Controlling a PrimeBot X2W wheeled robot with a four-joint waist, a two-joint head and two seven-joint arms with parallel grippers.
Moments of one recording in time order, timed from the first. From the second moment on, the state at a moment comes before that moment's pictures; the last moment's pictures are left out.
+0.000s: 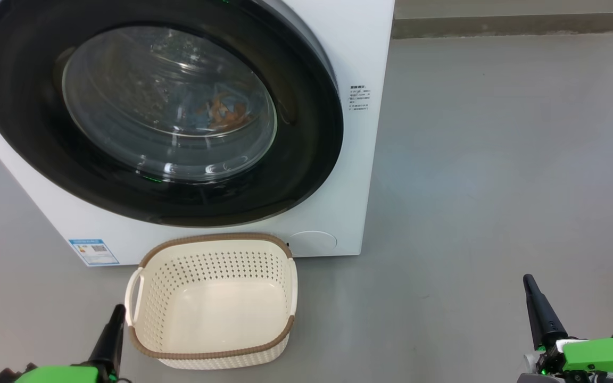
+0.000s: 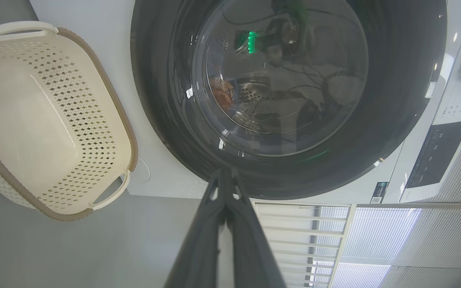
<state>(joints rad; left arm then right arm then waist) -0.05 0.04 0.08 0.27 -1.53 -0.13 0.09 -0.07 -0.06 -0.12 0.28 1.54 0.13 0.09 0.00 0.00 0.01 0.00</state>
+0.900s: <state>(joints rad) -0.07 0.04 0.08 0.27 -1.60 -0.13 0.11 -0.07 -0.05 -0.14 0.27 1.60 0.13 0.11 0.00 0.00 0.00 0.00</state>
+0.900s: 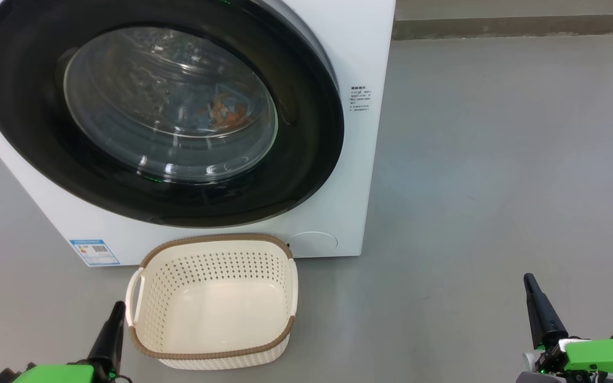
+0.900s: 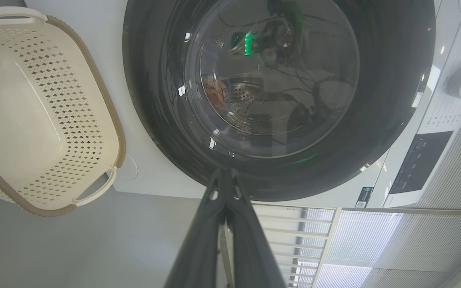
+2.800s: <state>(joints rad) -0.07 0.04 0.08 0.27 -1.60 -0.13 0.11 -0.07 -0.05 -0.14 0.27 1.60 0.13 0.11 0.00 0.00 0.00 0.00</state>
